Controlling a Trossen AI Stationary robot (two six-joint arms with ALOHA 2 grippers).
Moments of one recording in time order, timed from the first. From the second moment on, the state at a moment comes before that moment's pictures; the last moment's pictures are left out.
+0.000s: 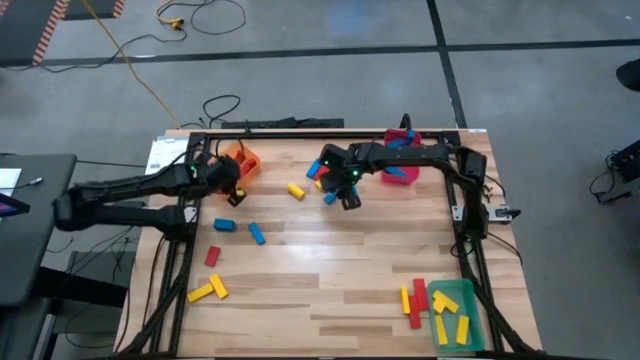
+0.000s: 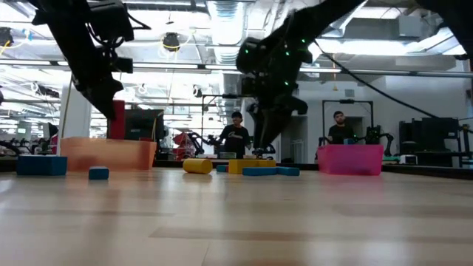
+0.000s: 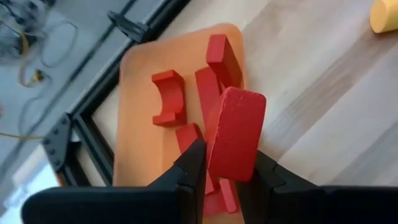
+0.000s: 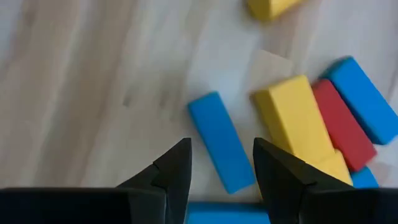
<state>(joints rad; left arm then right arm) 0.37 0.92 0.66 -0.77 -0.57 -0.19 -0.30 1.97 1.48 -0.71 -0.11 -0.62</state>
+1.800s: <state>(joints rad) 0.24 1.00 0.79 -0.65 -0.41 -0.28 -0.34 2.04 1.35 -0.53 -0.20 -0.71</state>
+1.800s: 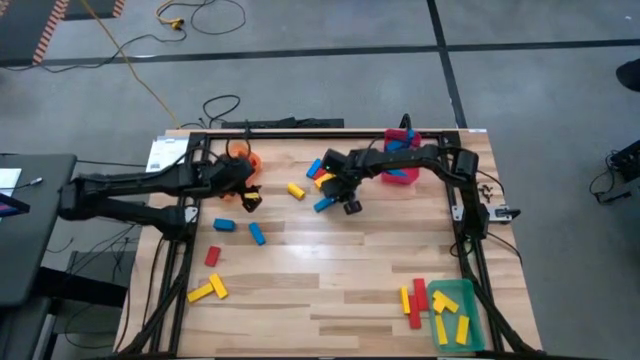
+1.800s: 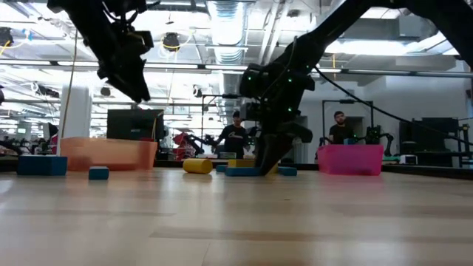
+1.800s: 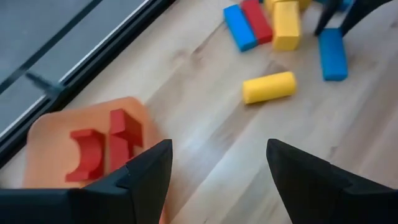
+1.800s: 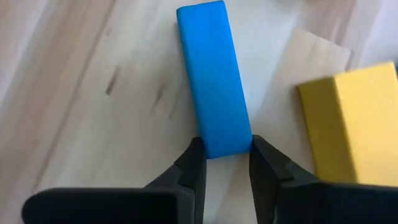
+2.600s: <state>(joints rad) -0.07 1.08 0.73 -0.22 -0.41 -0.18 -0.20 1.99 1.48 -0.72 -0.21 -0.53</state>
